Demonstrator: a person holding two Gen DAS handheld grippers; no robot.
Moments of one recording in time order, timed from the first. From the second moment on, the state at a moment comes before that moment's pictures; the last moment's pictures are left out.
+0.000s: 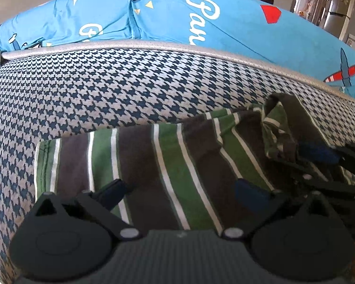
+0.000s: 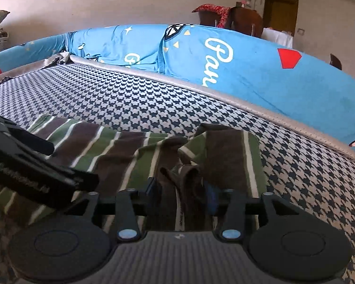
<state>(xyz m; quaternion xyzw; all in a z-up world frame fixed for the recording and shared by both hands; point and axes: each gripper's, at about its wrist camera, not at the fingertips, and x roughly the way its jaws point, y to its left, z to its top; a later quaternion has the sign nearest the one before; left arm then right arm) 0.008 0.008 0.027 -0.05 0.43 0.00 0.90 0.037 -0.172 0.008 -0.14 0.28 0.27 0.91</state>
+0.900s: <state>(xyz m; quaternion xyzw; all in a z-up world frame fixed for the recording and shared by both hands) 0.008 0.012 0.032 -0.06 0.42 0.02 0.90 0.005 -0.214 0.044 -0.10 0.24 0.14 0.95</state>
